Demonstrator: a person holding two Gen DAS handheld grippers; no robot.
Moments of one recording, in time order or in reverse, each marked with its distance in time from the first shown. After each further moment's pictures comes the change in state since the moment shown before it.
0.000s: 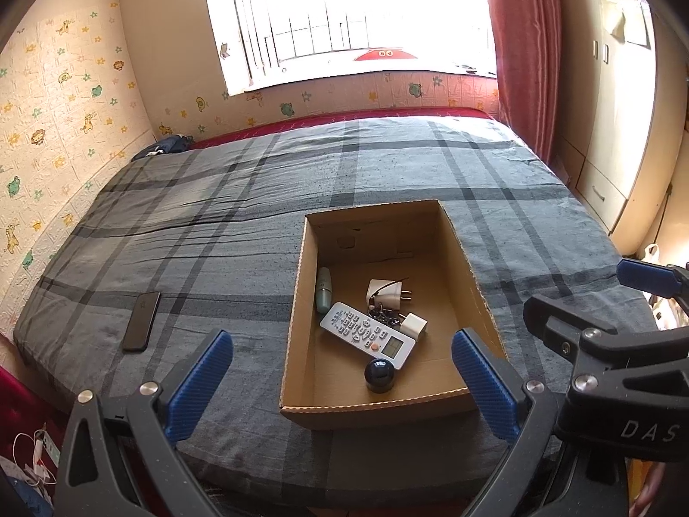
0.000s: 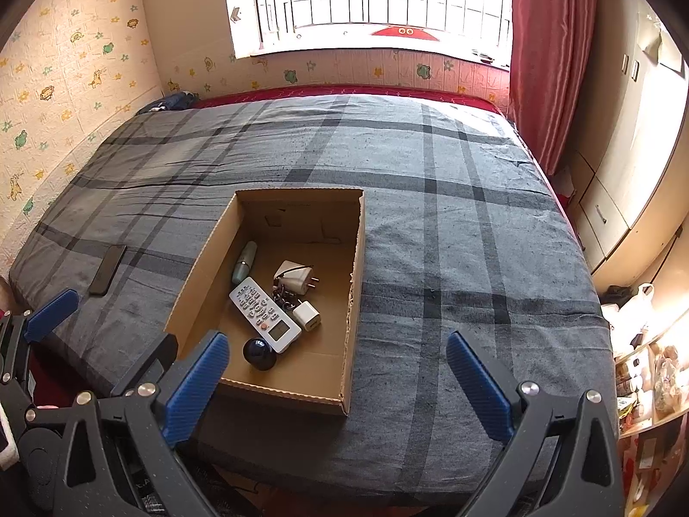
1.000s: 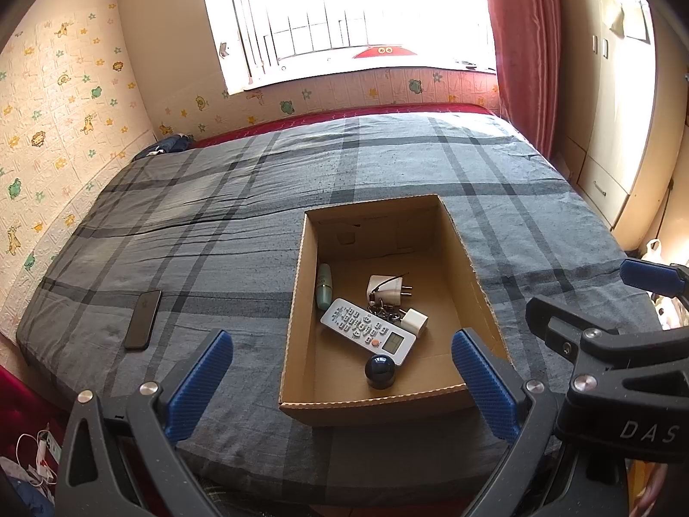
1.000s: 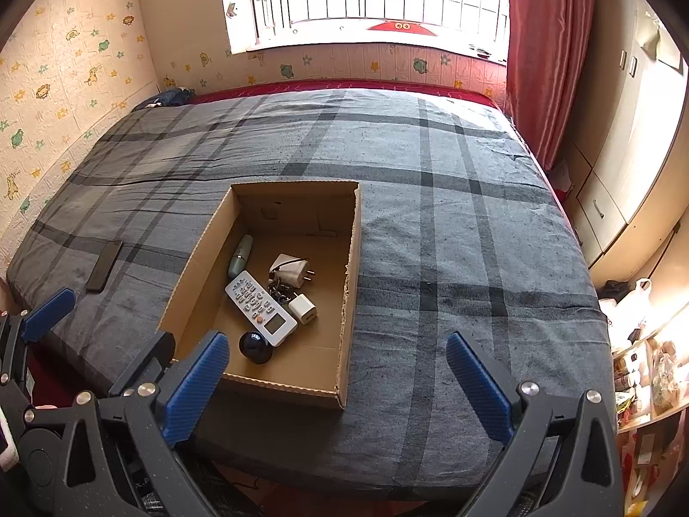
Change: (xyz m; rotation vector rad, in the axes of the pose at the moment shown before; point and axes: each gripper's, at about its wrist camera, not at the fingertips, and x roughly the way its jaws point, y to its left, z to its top) left arm 0.001 -0.003 -0.002 0.011 0.013 0.011; right arm 0.003 -0.002 -0.002 0.001 0.020 -0.012
